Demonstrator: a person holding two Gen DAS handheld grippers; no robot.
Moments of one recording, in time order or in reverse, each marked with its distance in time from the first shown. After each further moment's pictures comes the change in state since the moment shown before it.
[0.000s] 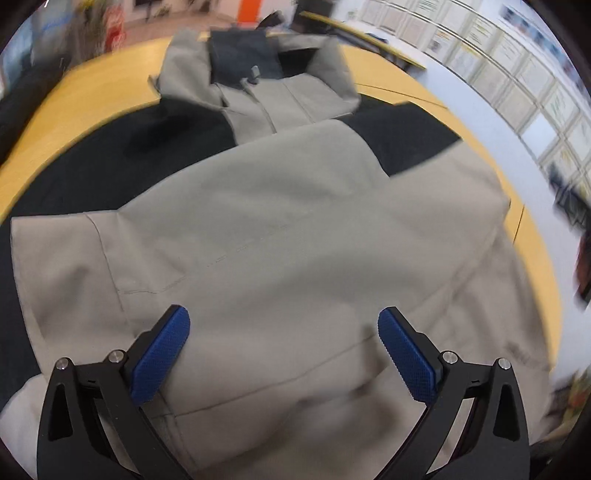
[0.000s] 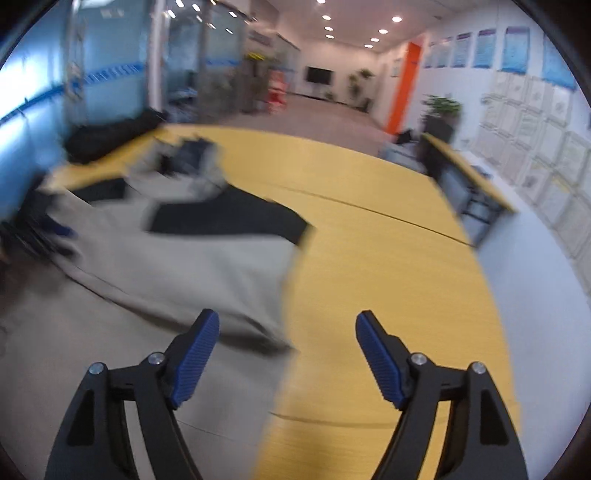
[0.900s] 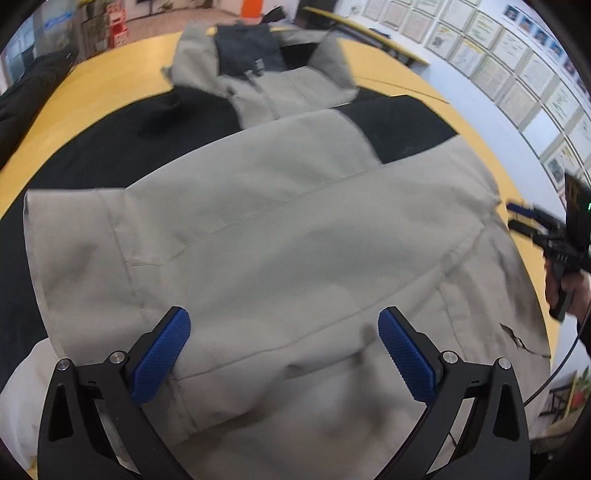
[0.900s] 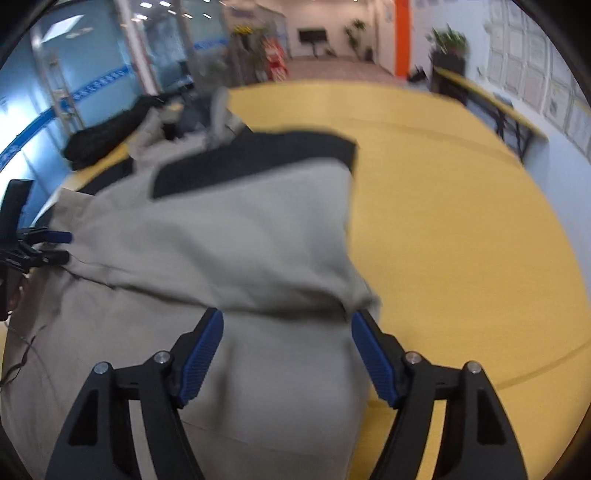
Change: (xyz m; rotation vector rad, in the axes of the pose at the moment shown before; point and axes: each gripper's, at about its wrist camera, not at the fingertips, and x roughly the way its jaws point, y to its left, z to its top) left arm -0.021 0.000 -0.010 -0.039 0.054 -0.010; right arm 0.039 0.016 -0.038 0.136 0.095 0.061
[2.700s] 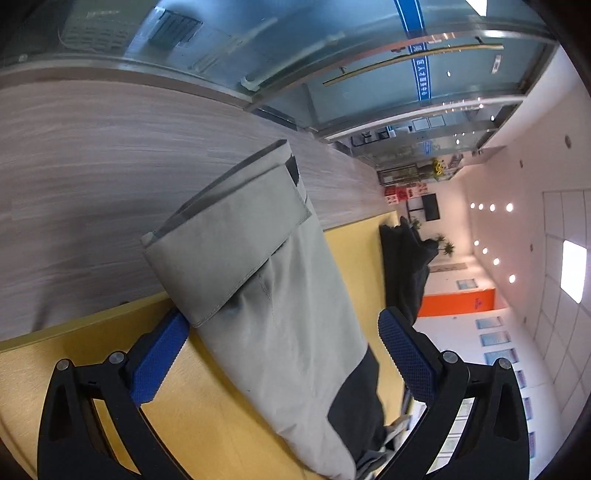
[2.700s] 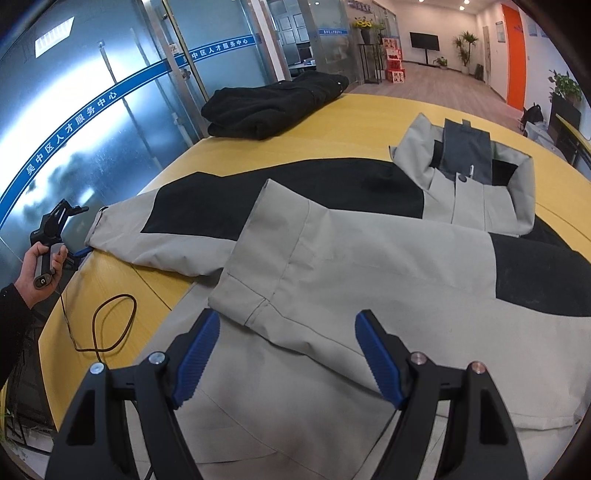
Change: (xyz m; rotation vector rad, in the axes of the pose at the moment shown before) left arm -0.275 0.432 -0.351 -1.559 -0.735 -0.061; right arm 0.068 0.315 0.077 -0.185 0.088 0.318
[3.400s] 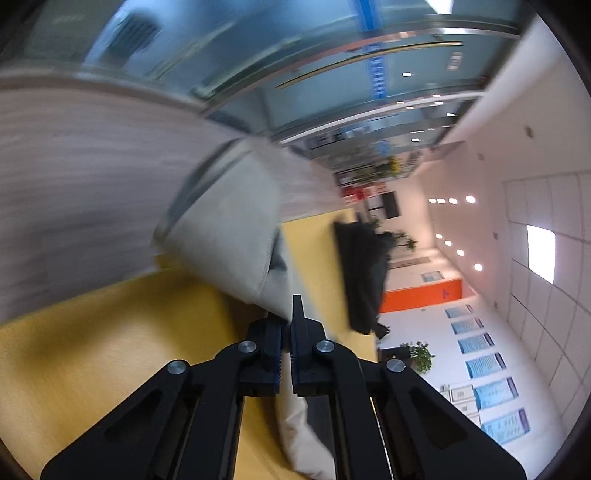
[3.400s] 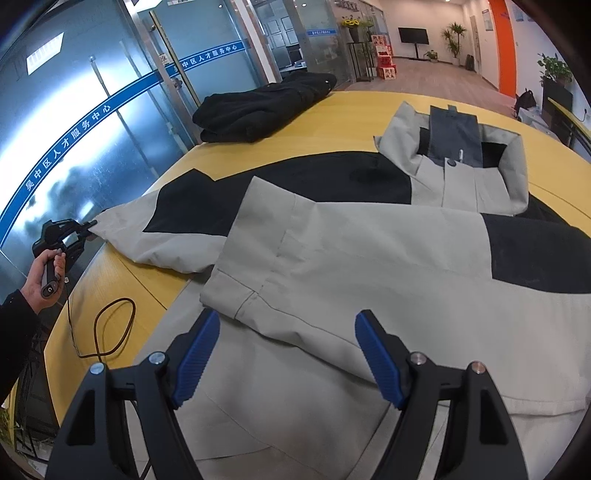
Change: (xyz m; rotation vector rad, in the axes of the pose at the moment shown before) left arm 0.014 -0.060 -0.029 0.133 -0.043 -0.197; right arm -0.008 -0.019 -0.013 0.055 -0.021 0.014
